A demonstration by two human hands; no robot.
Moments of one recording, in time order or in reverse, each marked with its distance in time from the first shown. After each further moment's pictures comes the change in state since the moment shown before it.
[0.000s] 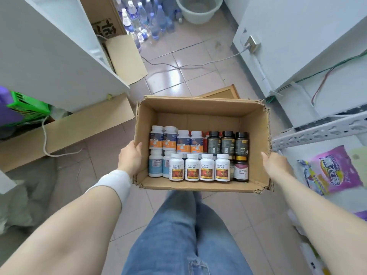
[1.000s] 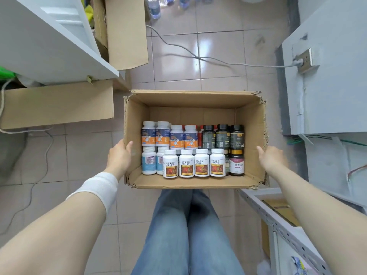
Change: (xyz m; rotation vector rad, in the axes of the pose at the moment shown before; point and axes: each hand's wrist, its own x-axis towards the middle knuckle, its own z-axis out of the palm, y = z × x) left_hand 0.194 0.093 0.117 -0.084 0.055 -0.356; right_hand 0.321 -0.154 -0.030 -0.211 -0.160 -0.200
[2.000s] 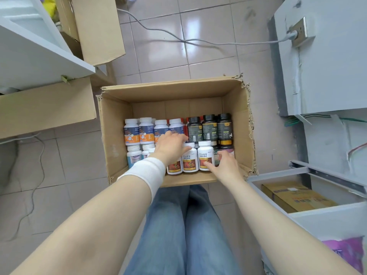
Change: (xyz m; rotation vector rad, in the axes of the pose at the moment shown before) left_hand -0.019 0.117 0.112 0.692 -0.357 0.611; right_hand -0.034 -0.019 0.070 0.256 -0.226 -0.206
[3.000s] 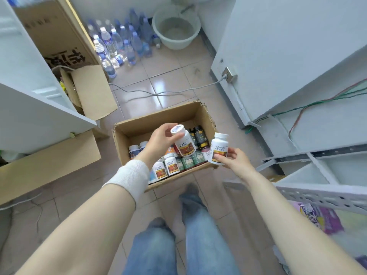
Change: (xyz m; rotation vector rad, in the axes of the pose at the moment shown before) left_hand -0.158 0.020 -0.103 -0.819 0.232 0.273; right_hand -0.185 0.002 -0.058 0.868 0.250 0.005
